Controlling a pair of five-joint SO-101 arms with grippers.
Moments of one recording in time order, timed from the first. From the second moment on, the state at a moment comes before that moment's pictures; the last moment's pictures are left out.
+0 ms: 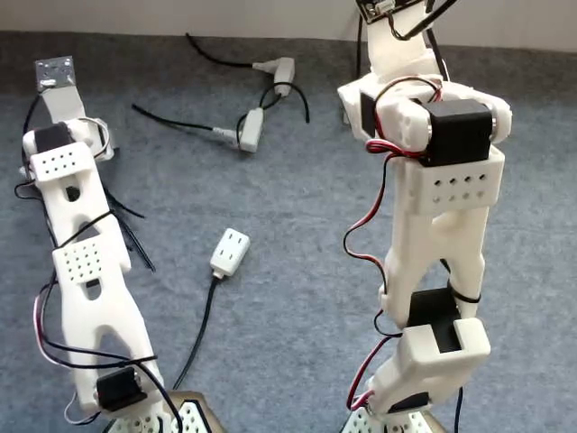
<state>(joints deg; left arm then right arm) -29.3 82.8 -93.3 76.2 -4.1 -13.6 8.5 -61.1 98.9 17.1</state>
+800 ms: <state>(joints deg) -37.2 81.2 -93.4 75.9 1.4 -13.6 8.5 -61.1 98.9 17.1</state>
